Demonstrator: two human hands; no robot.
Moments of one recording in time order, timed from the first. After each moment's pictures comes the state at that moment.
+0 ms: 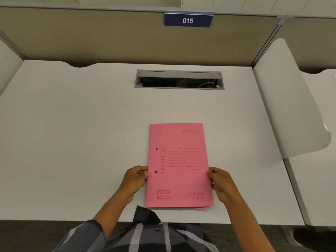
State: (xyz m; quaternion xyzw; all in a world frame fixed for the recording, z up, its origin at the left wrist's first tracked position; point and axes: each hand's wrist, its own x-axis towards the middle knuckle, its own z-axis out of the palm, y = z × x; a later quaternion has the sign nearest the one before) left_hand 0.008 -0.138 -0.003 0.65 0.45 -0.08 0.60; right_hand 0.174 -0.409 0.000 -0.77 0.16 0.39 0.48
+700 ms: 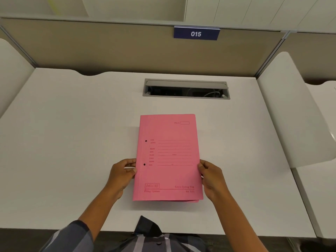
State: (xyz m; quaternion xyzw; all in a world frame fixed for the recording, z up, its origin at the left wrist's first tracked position) left_hand -0.003 -0.056 0.011 0.67 0.46 0.01 0.58; right_hand 0.158 -0.323 0.040 -0.73 0.12 0.34 0.58
